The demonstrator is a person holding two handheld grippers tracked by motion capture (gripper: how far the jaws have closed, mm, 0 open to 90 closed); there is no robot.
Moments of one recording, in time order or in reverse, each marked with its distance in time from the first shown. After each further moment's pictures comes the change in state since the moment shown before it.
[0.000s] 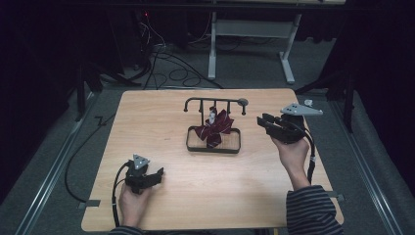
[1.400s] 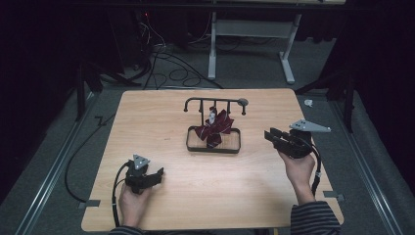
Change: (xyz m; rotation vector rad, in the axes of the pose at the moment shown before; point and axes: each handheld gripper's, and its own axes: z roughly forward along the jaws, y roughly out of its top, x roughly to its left) left arm 0.000 0.000 0.000 0.000 0.001 0.001; right arm -0.011 -0.048 -0.014 0.025 -0.008 0.083
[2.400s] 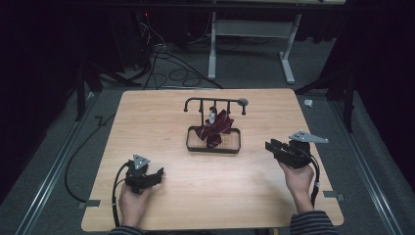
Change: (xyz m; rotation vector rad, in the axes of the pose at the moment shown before) left arm 0.000 0.000 0.000 0.000 0.000 0.000; right arm -0.004 -0.037 0.004 0.046 -0.012 0.048
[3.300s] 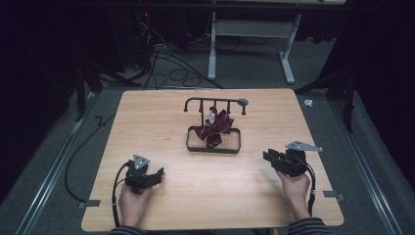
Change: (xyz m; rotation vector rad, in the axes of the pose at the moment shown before) left arm 0.000 0.000 0.000 0.000 0.000 0.000; right arm -0.003 -0.034 0.013 0.055 0.013 0.052
